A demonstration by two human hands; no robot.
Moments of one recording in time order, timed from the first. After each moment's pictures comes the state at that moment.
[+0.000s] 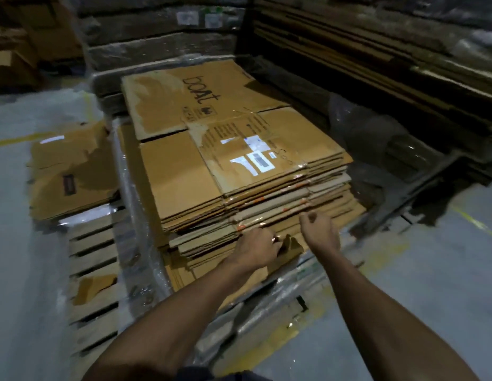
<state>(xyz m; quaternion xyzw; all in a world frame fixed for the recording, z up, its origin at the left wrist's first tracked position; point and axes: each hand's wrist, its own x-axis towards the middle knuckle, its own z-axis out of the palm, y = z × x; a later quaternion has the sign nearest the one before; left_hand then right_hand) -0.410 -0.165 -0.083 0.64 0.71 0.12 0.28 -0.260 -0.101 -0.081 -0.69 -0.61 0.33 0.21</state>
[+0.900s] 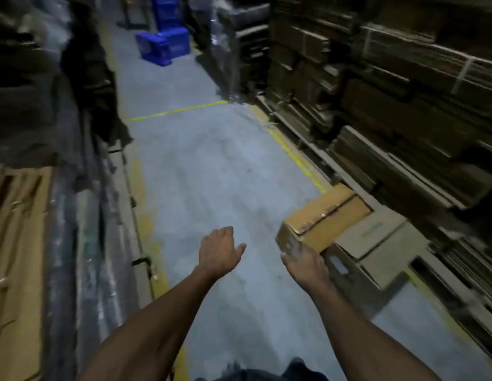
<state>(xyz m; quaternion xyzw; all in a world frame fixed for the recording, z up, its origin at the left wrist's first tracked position) -0.212 -0.476 -0.155 0.97 0.16 -0.07 0.15 -0.154 -0.688 -0.167 -0.95 0.01 0.19 0.24</state>
